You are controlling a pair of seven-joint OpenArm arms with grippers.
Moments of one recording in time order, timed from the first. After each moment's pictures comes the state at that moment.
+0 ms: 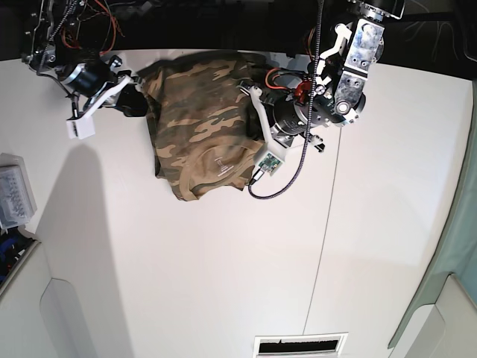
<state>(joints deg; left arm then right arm) 8.1 -7.2 13.6 90.9 -7.7 -20.4 41.8 -17.6 6.5 19.2 89.7 40.5 33.7 -52.7</state>
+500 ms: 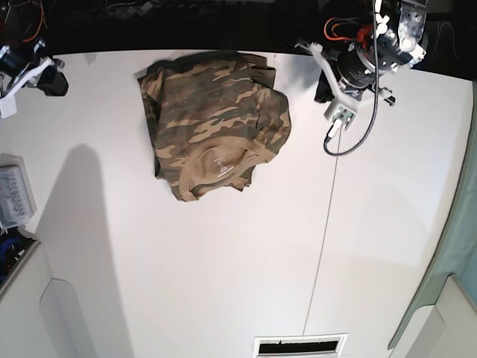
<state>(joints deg) 31.2 -12.6 0.2 112.5 -8.6 -18.3 44.1 -28.0 18.3 32.3 94.2 49.8 33.9 -59.0</state>
